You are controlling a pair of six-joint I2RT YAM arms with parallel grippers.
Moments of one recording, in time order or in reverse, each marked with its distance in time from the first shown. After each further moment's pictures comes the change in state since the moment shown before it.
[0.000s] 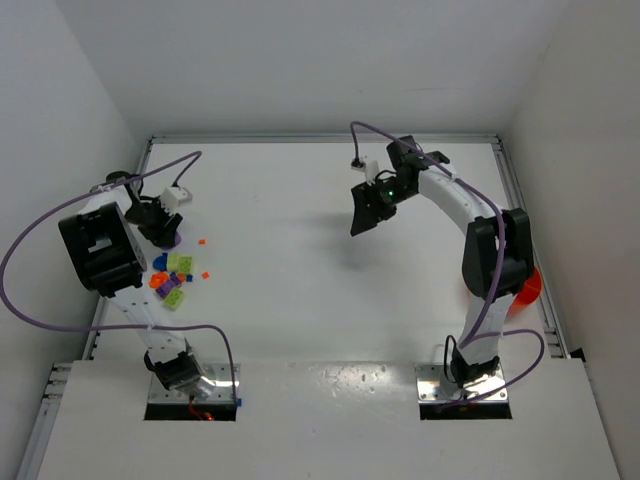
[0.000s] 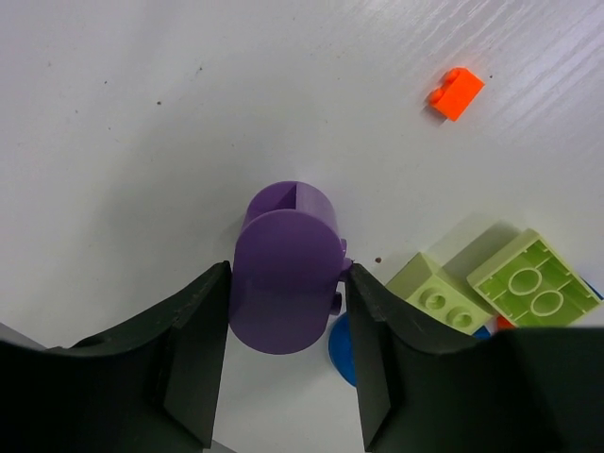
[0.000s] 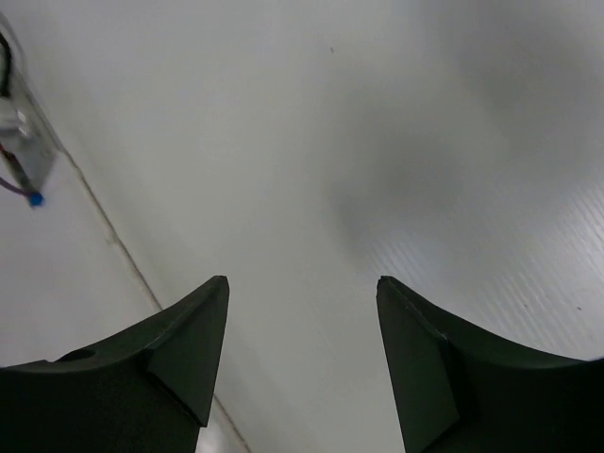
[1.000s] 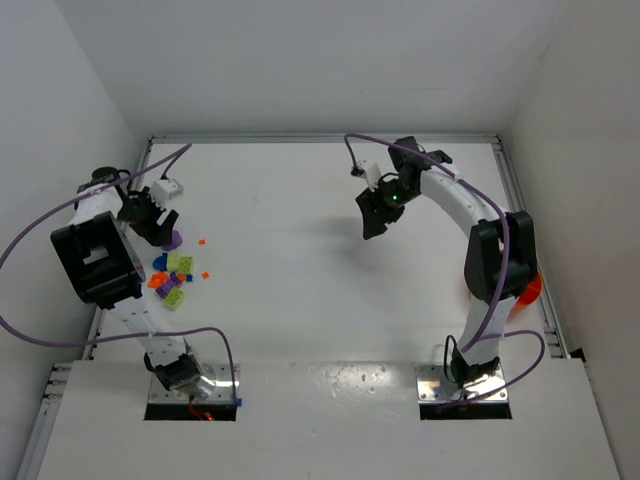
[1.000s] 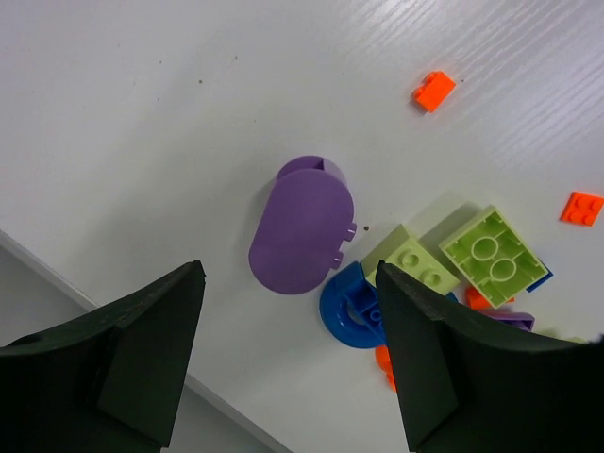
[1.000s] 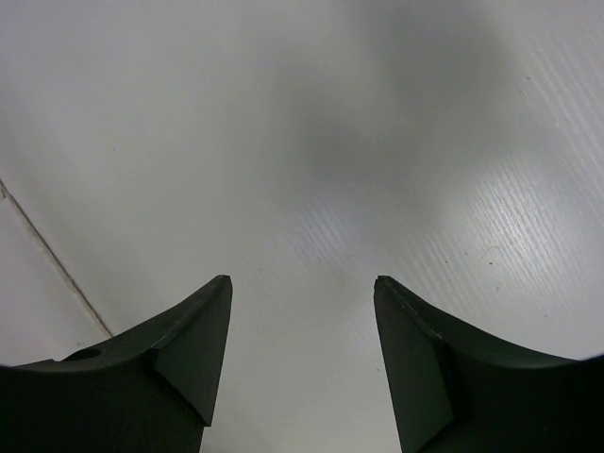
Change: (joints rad) left arm 0.038 -0.116 -0.020 -0.026 0.047 -0.052; right arm 0.006 -0.025 0.000 -0.046 0.137 -0.177
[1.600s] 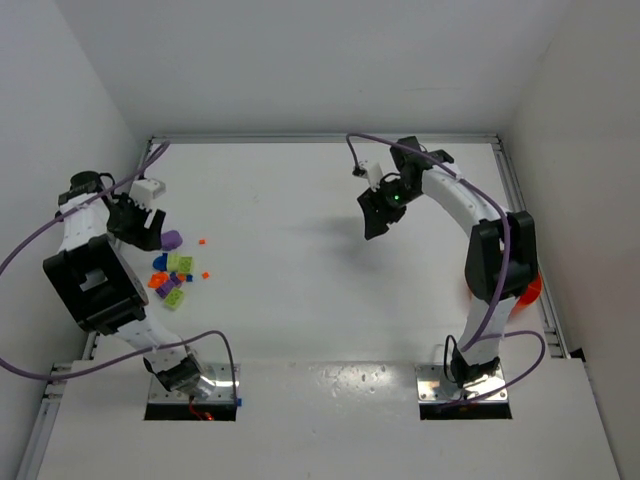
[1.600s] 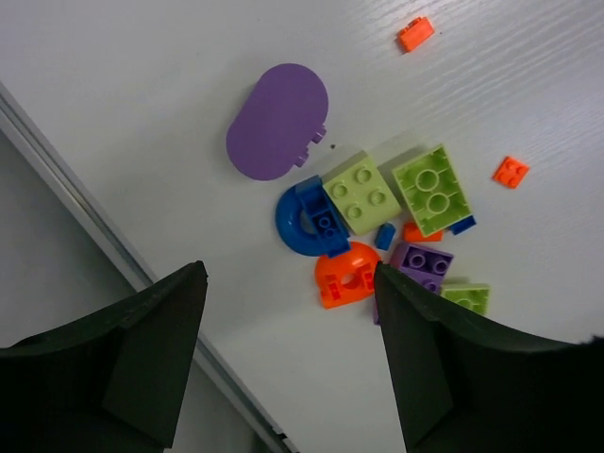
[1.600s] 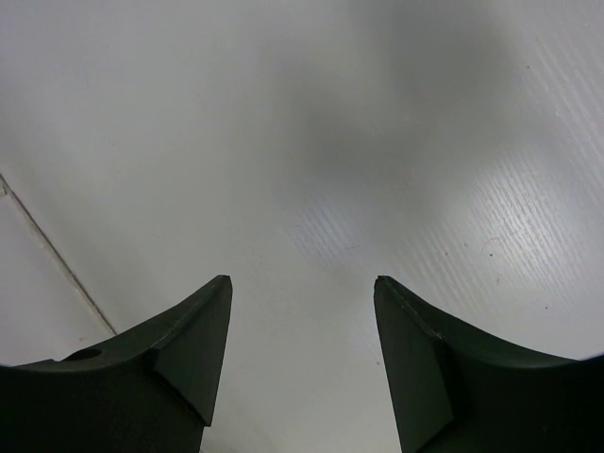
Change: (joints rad) left arm 0.068 -0.201 -0.087 -0.066 -0.049 -0.229; right arm -0.013 -0.001 0.000 -0.016 -0.002 -0.005
